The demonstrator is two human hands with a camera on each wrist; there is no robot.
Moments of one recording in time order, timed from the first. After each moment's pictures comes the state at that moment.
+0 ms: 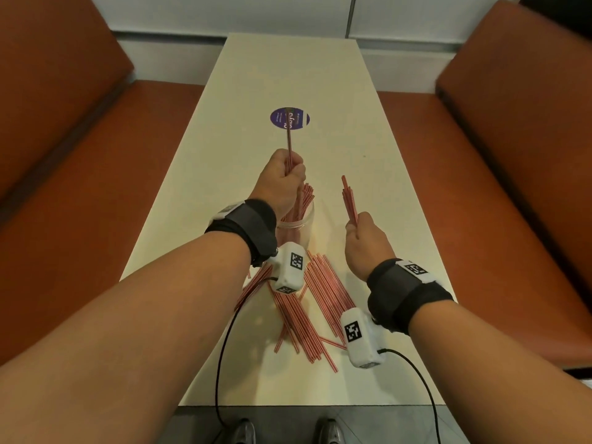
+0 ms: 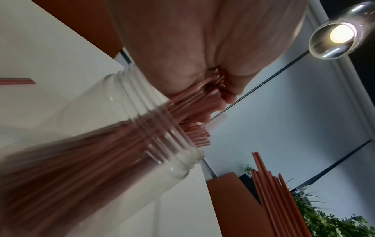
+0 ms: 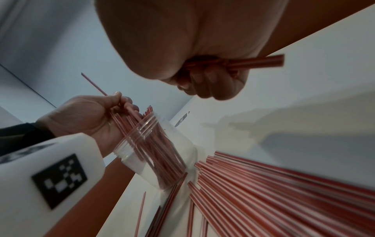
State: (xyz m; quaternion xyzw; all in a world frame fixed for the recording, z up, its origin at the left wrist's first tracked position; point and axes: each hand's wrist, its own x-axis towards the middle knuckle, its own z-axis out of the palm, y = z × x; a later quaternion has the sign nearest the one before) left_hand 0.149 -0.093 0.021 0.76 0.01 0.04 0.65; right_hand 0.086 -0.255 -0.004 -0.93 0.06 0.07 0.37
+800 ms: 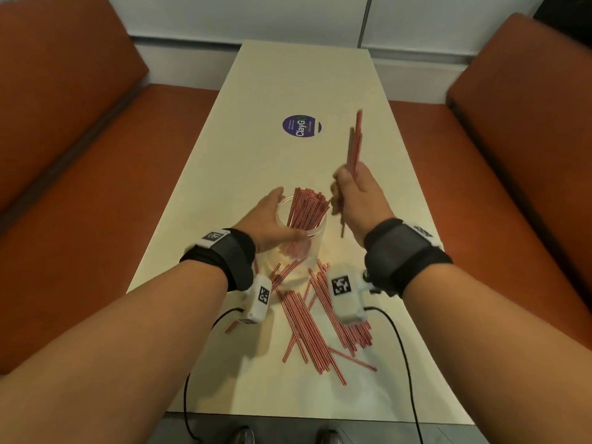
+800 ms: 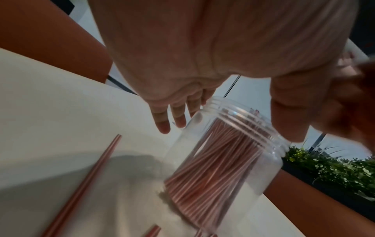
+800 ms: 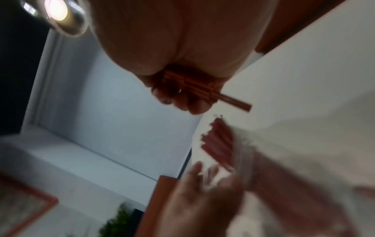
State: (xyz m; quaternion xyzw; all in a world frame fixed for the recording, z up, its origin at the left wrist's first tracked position) left_hand 0.122 -0.043 -0.001 0.90 0.00 -0.11 0.42; right_hand 0.130 -0.215 0.047 -0.76 -0.02 0.02 0.65
